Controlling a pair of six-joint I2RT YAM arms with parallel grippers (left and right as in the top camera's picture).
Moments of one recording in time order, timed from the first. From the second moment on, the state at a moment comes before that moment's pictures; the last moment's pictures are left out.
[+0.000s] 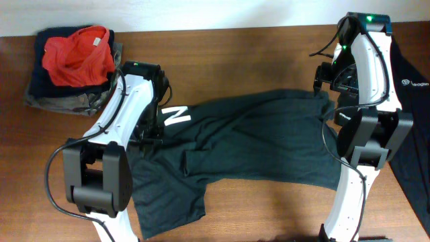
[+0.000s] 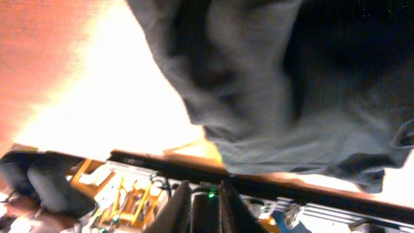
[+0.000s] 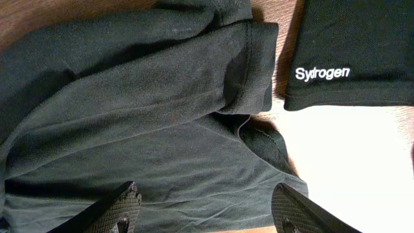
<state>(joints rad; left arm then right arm) -0.22 2.00 1.63 -1.69 -0.17 -0.25 -0.14 2.36 2.36 -1.69 -0.03 0.20</state>
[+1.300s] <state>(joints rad) -0.17 2.00 1.49 -1.11 0.14 -0.18 -0.07 2.45 2.34 -1.44 -0.19 0.40</state>
